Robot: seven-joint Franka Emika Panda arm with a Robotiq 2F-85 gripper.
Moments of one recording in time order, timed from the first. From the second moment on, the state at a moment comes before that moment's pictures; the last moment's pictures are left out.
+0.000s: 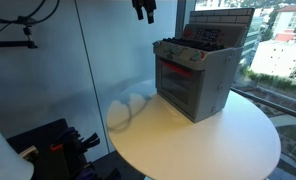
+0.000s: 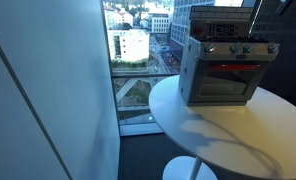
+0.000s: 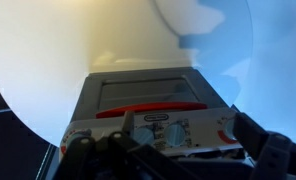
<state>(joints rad) -0.02 -0.20 0.04 -2.01 0.08 2.07 0.24</state>
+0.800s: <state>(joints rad) -0.02 -0.16 0.04 -2.03 0.08 2.18 0.24</state>
